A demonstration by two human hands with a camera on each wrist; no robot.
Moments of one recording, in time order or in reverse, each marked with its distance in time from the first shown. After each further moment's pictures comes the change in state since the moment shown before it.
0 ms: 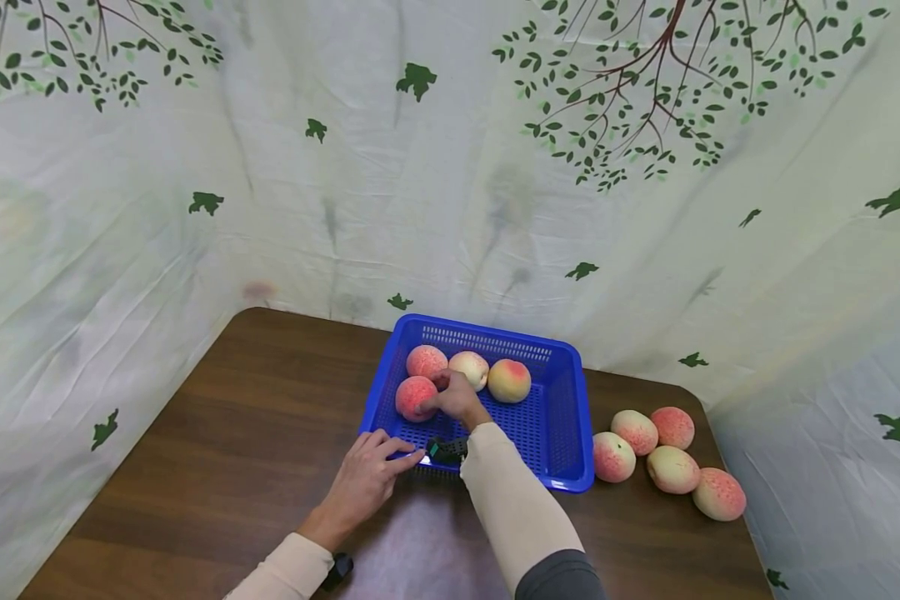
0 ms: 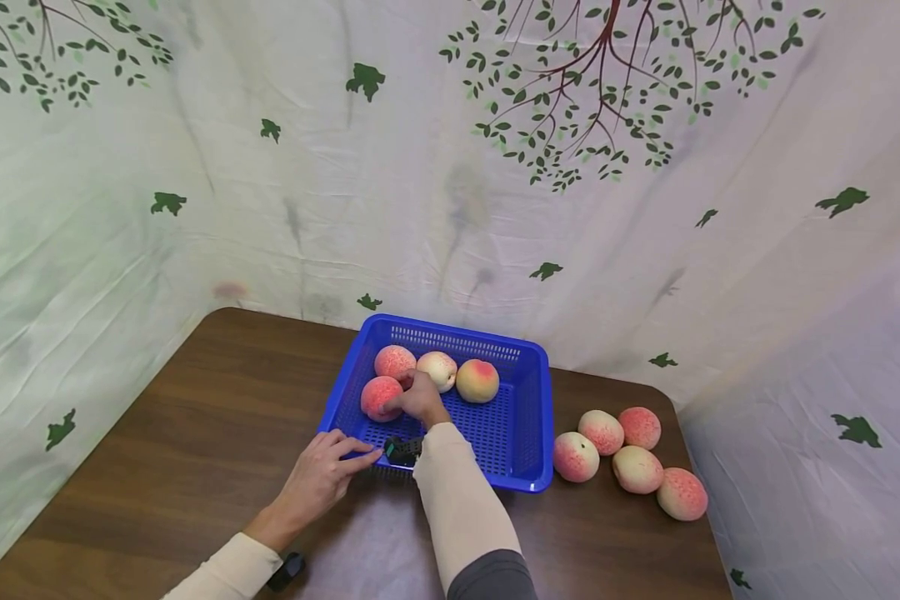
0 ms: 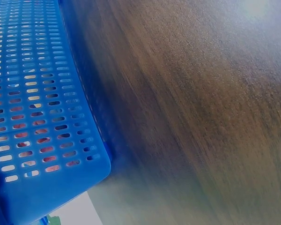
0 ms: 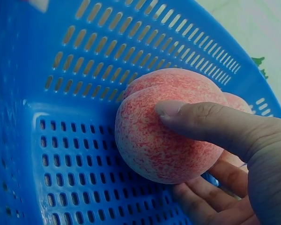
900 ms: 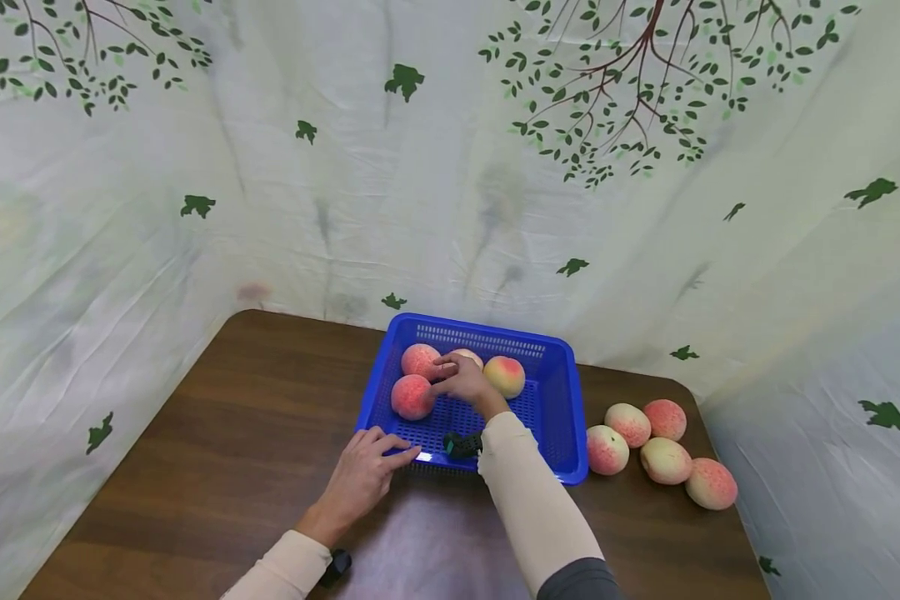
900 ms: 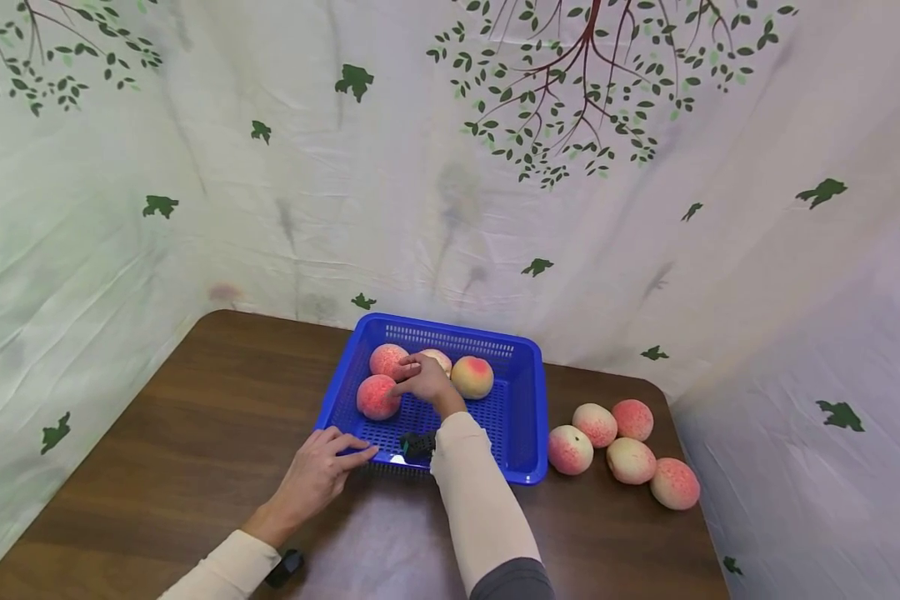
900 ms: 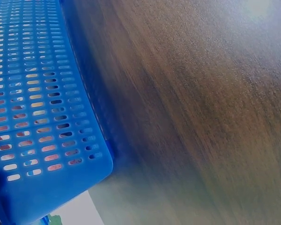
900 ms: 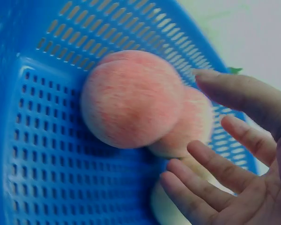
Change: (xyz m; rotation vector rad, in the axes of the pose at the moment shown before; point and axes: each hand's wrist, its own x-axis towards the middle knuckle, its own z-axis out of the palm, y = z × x) left_hand 0.001 0.000 0.001 -0.019 -0.008 -0.008; right_hand -0.010 -0.024 -0.036 0.090 -0.076 0.040
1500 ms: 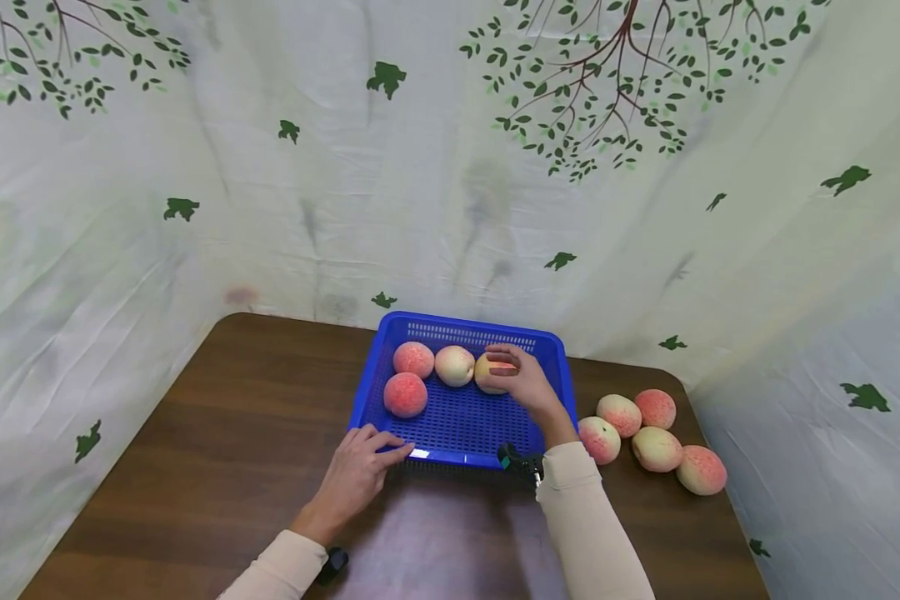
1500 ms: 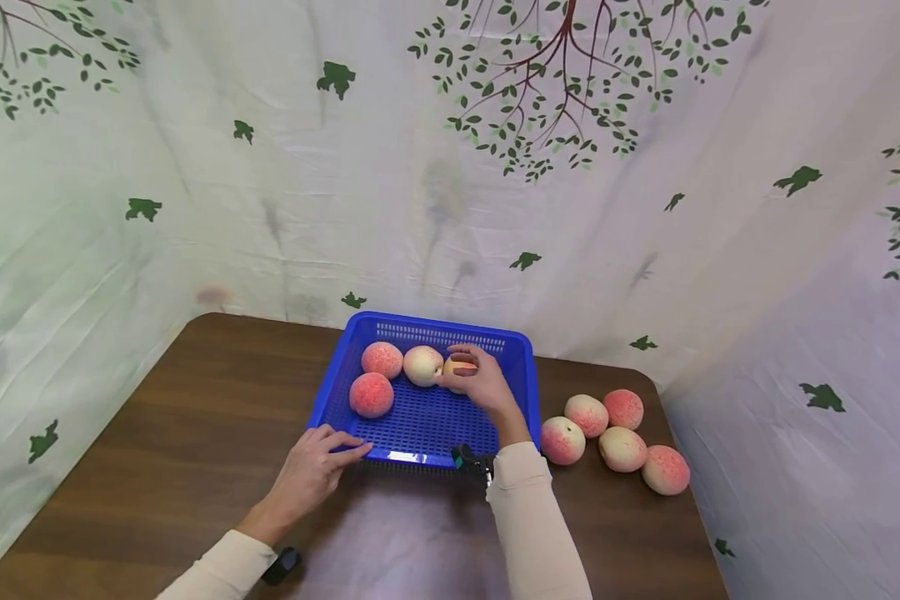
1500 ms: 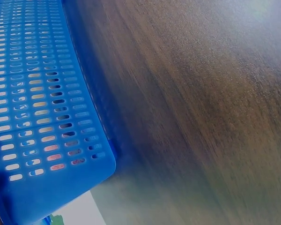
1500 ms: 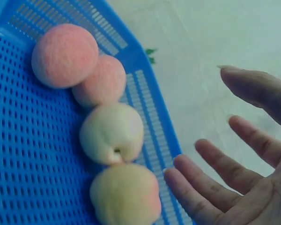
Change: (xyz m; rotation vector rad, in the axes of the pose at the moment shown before) left_hand 0.002 0.001 0.000 -0.004 0.016 0.002; right_hand -0.074 0.001 -0.069 0.110 0.168 -0.148
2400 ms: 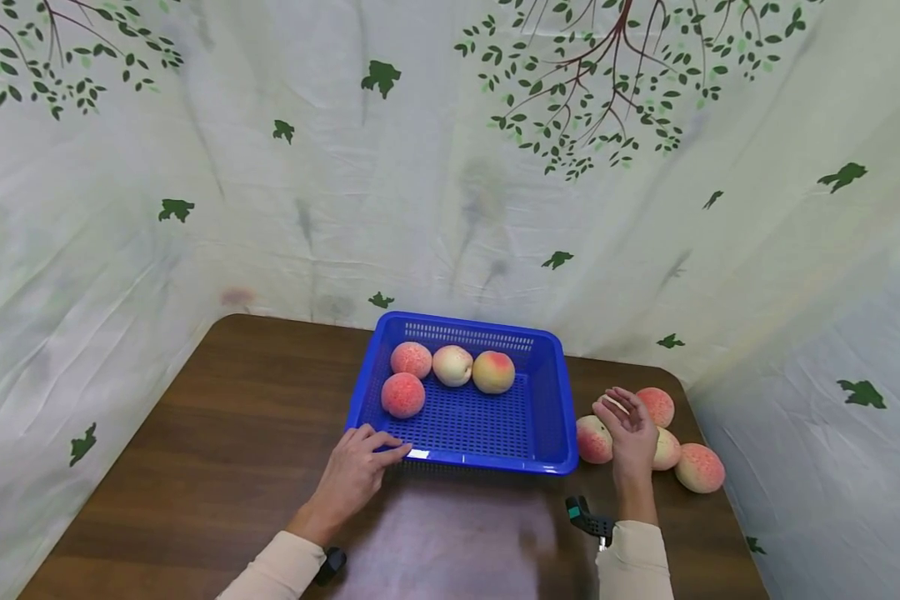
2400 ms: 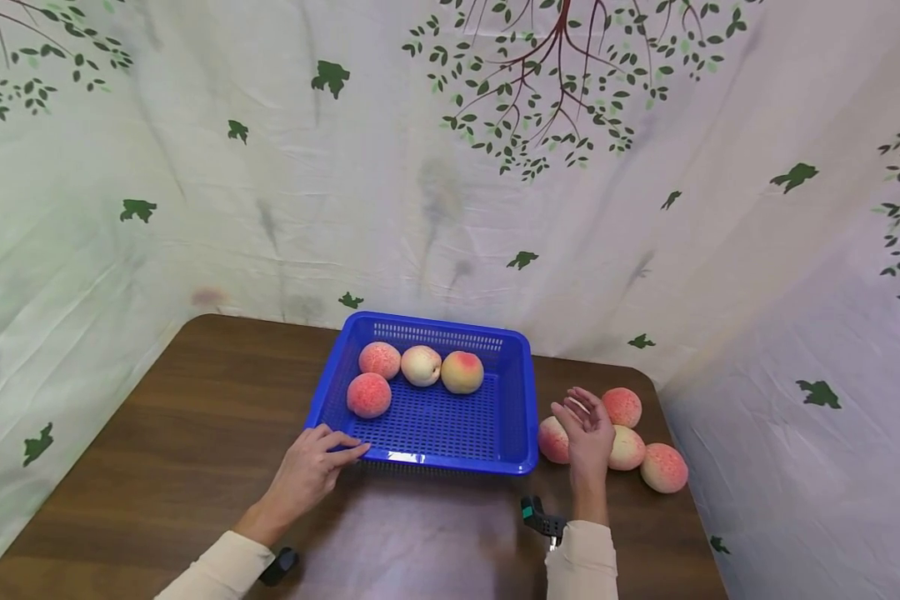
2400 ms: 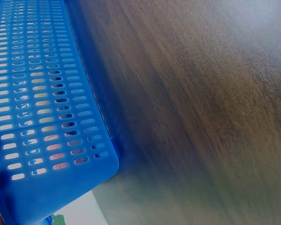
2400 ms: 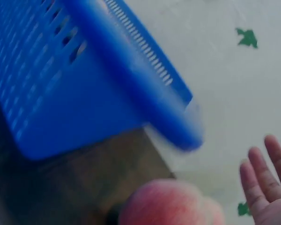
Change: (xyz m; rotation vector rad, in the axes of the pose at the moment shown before) left_hand 0.000 -0.001 -0.001 -0.011 -0.014 -0.020; right_hand -0.090 0.068 -0.085 0.329 0.720 -0.109
